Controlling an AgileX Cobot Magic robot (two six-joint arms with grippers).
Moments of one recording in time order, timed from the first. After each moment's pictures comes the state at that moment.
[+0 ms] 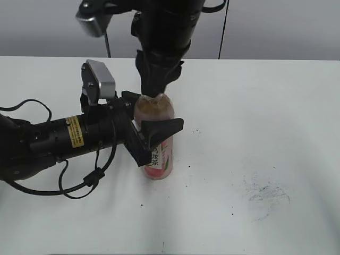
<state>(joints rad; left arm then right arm) -0.43 1.99 -0.70 0.79 -1.21 -0.31 0.77 1.97 -1.86 0.07 1.22 -0.82</state>
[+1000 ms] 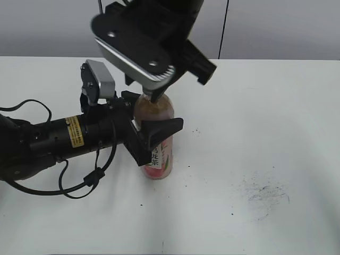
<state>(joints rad) -0.43 1.99 -0.70 0.79 -1.22 -0.31 0.76 1.96 -1.86 0.16 1.23 -2.02</state>
